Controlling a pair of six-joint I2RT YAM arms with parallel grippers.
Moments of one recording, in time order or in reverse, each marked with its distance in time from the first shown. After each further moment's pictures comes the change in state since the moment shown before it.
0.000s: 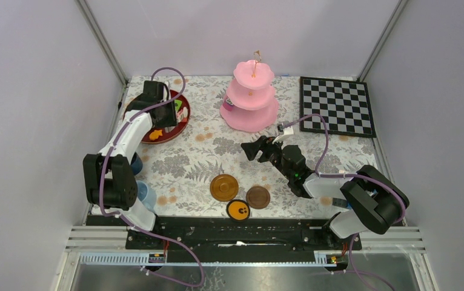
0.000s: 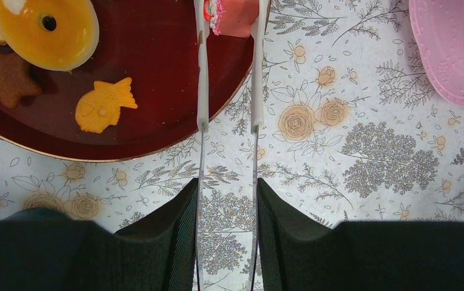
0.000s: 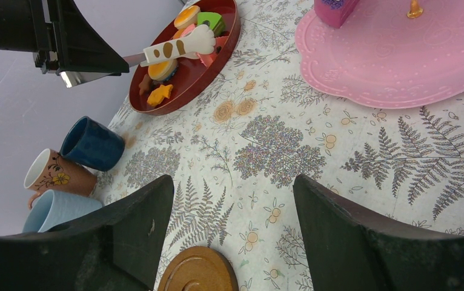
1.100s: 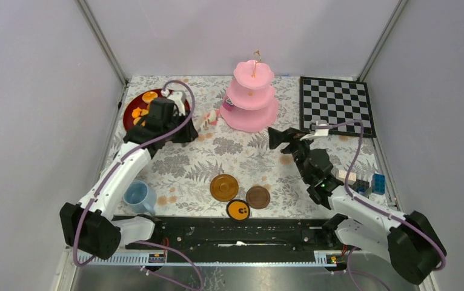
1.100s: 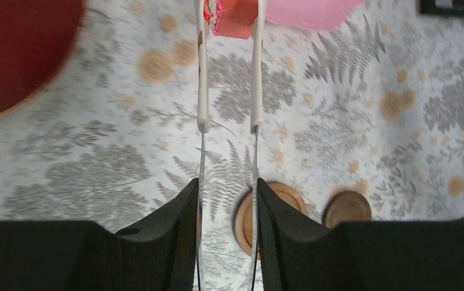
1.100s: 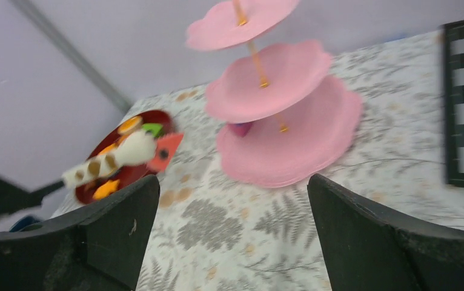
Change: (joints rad) left arm -0.208 -0.394 -0.182 -0.001 0.088 -0.114; right arm -0.055 -0.433 -0.049 -0.222 0.254 -0.159
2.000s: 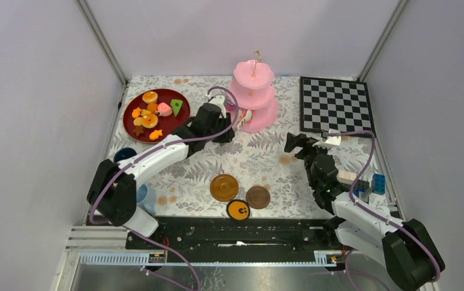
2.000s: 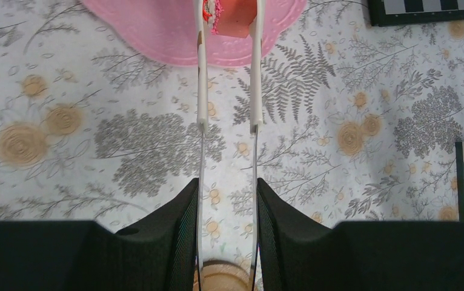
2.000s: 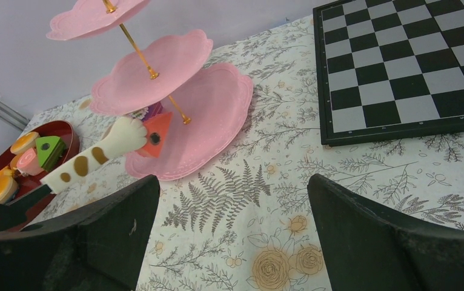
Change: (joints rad) left arm -0.331 0.277 -0.052 0.404 -0.144 -0.133; right arm -0.151 -0.083 -0.135 -0.052 0.140 -0.046
